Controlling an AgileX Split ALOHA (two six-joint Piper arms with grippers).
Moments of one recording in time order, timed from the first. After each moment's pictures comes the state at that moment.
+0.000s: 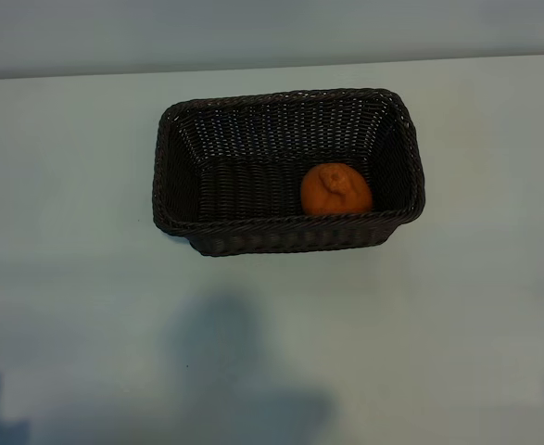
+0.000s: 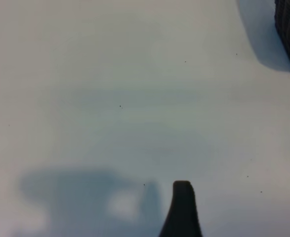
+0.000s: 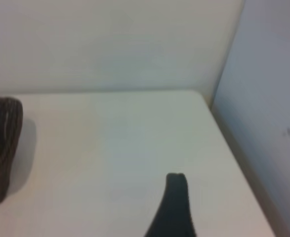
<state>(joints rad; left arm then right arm) 0.02 -0.01 -0.50 -0.02 1.09 0.02 -0.22 -0.01 -0.73 -0.06 1.07 0.02</state>
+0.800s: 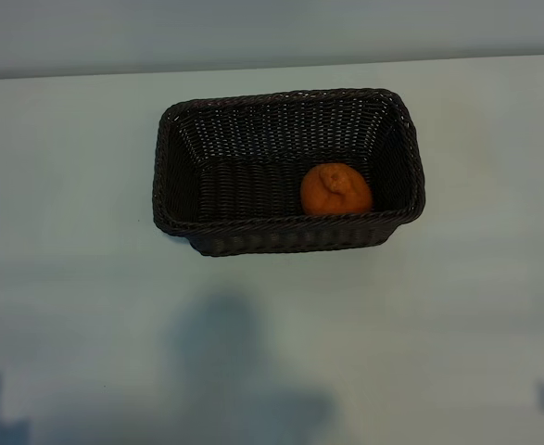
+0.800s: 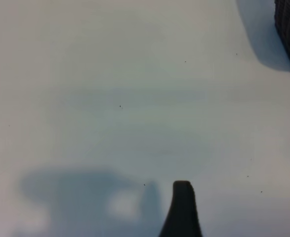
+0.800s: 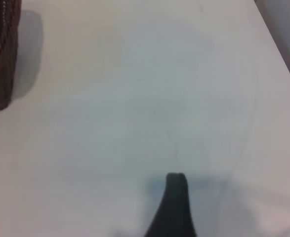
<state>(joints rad) 0.02 -0.01 -0.50 -0.02 1.09 0.02 -0.22 -0.01 -0.49 0.00 1.07 0.01</state>
